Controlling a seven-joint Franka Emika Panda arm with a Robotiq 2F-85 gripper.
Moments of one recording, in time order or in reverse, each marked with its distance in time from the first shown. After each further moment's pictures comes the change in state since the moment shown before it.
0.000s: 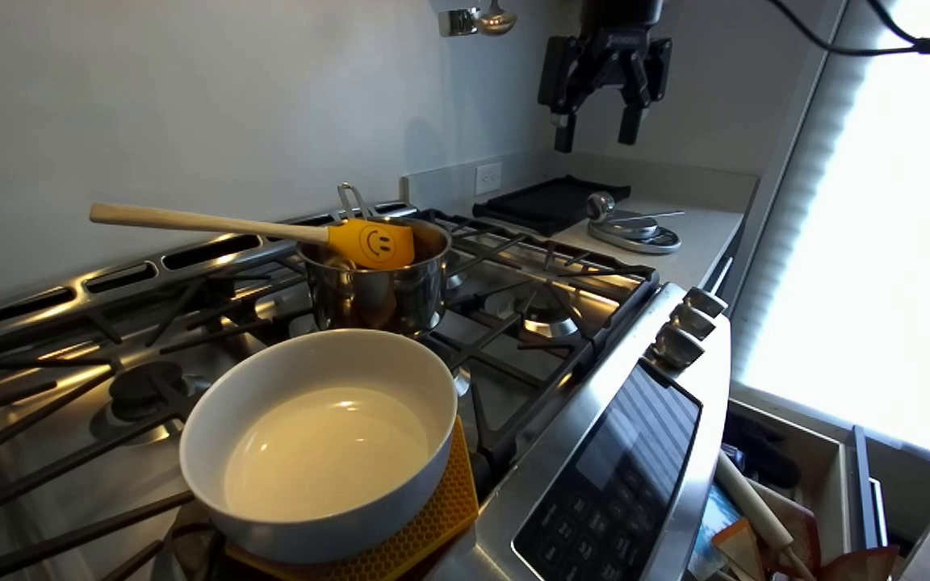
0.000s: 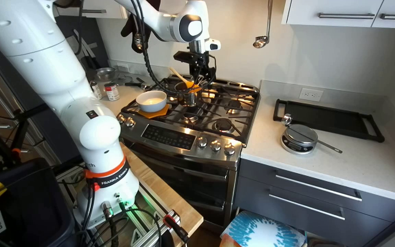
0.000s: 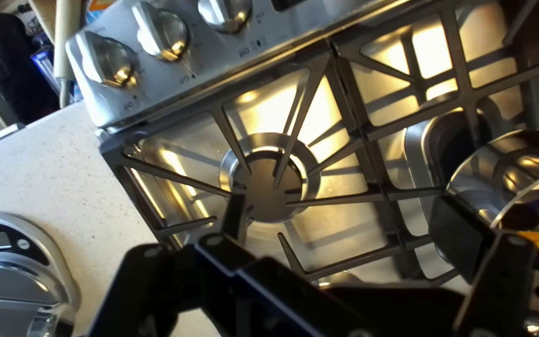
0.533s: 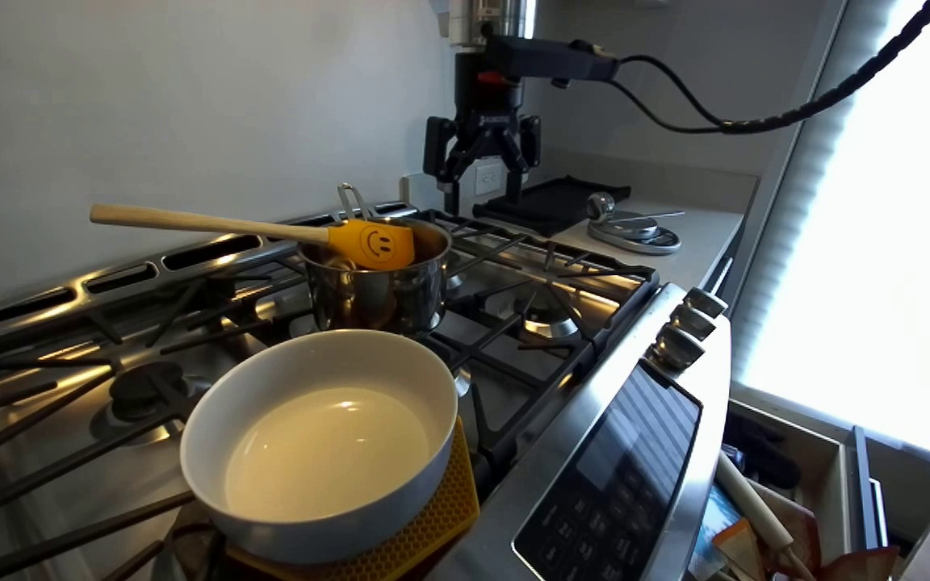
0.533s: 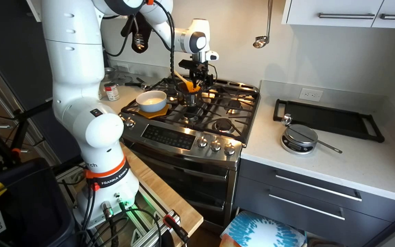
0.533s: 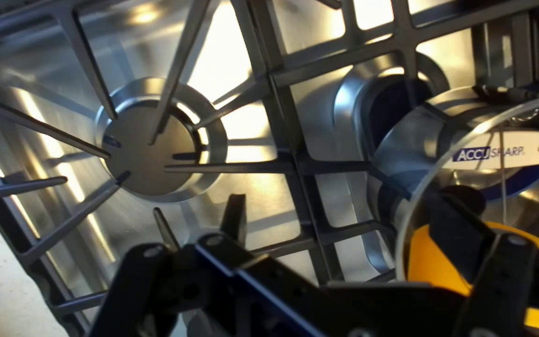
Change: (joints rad) arm 0.105 0.380 0.029 0.293 0.015 0.032 0.003
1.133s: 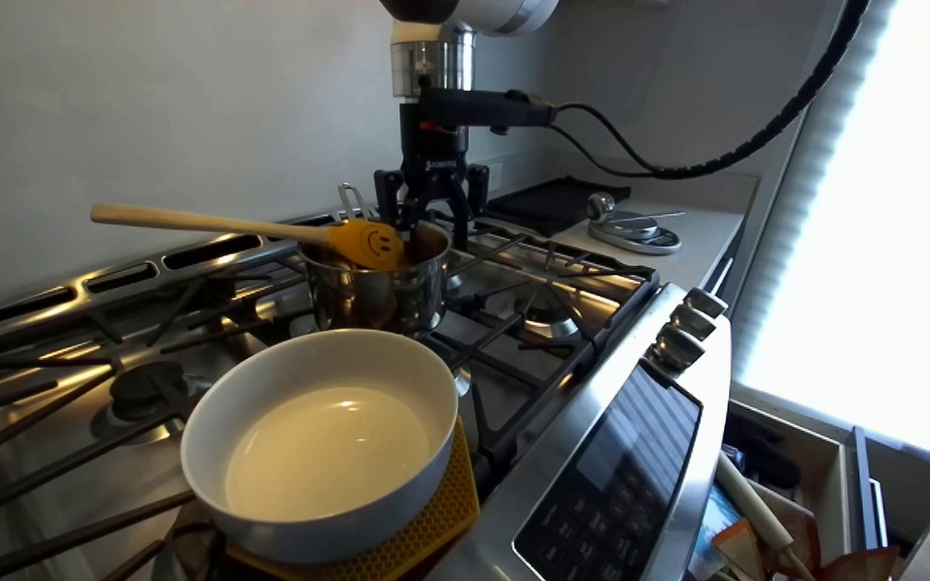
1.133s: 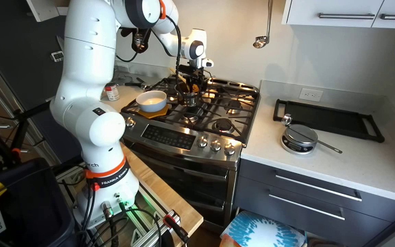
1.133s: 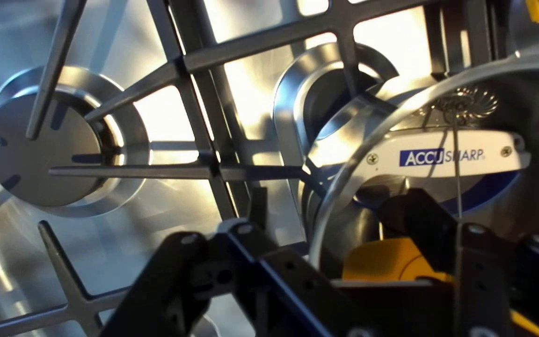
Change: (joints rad) arm 0.065 0.185 0.012 0.157 0.026 -0.041 0.024
